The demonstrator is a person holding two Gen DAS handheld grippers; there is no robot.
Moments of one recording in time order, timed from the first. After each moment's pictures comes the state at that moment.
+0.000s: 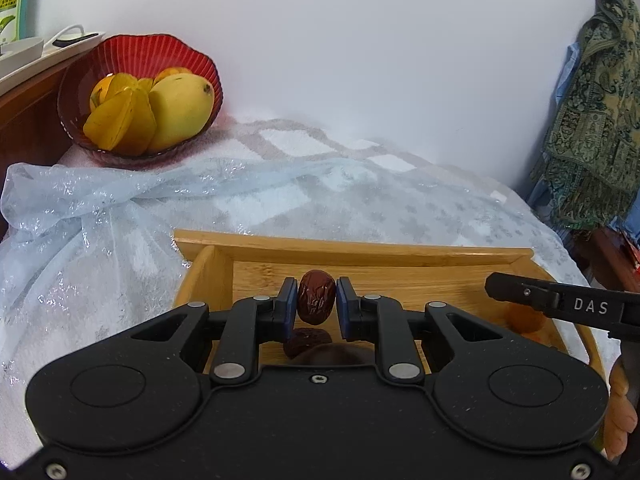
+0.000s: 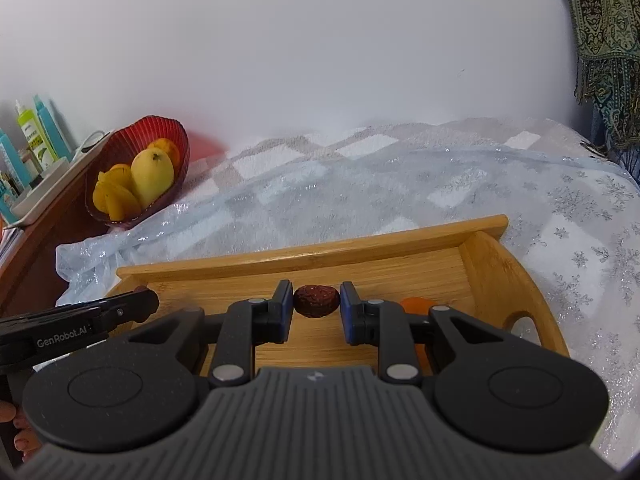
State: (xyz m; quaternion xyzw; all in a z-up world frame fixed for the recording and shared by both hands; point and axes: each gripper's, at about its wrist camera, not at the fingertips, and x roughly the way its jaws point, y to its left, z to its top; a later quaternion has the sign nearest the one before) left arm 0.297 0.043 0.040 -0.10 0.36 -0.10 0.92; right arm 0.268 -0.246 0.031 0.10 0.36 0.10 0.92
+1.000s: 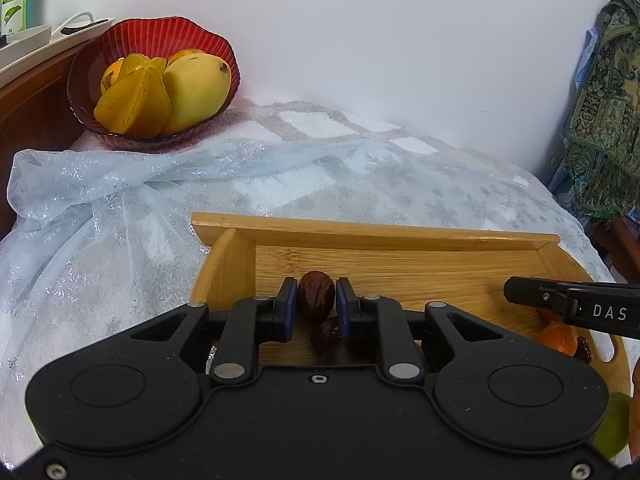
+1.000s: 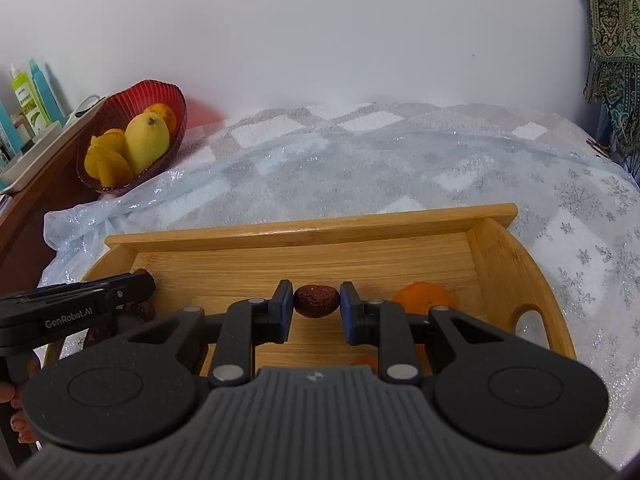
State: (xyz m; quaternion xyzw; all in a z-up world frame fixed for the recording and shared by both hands) left arm 0.306 0.047 0.027 -0.08 0.38 -0.08 0.92; right arm 0.275 -0.234 0.025 0.06 0.40 0.10 0.91
